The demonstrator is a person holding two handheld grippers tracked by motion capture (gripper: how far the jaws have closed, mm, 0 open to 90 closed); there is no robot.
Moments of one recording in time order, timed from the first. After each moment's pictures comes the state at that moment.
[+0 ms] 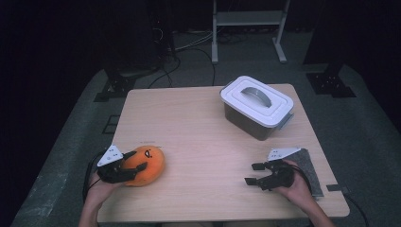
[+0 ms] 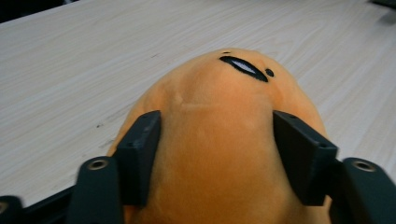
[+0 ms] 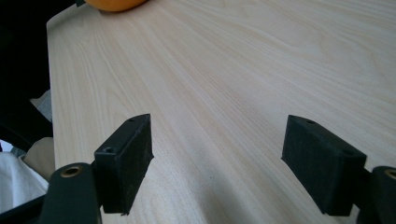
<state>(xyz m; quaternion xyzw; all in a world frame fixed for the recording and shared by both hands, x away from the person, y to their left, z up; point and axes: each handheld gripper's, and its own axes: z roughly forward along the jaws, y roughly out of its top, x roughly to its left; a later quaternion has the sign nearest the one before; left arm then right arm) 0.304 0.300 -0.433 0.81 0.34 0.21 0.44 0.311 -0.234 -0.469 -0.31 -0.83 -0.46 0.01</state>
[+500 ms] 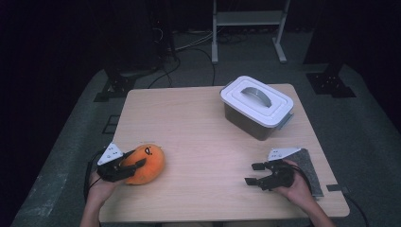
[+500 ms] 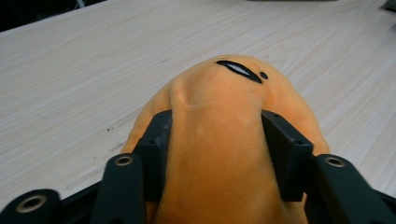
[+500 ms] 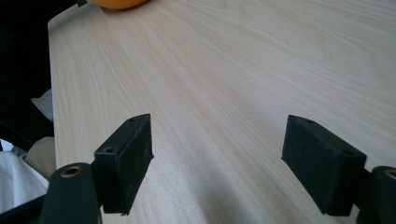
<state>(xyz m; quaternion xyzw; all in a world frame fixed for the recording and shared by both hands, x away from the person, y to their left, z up) 0.304 0.297 -0.427 0.80 0.35 0.22 0.44 0.310 -0.234 -0.469 -0.31 -0.83 -0.46 0.01</state>
